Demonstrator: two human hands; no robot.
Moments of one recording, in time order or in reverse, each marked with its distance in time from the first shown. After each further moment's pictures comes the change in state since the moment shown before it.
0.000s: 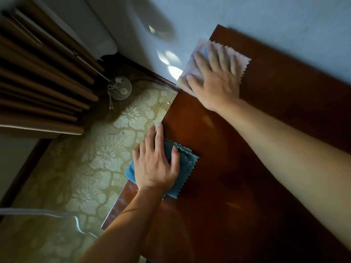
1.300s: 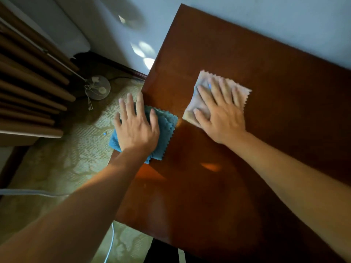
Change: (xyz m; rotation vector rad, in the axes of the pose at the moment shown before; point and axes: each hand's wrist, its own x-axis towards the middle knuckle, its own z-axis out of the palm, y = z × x) left_hand 0.018 0.000 0.011 0.010 0.016 0.033; right_hand -0.174 0.048 0.018 -0.088 0.096 -0.014
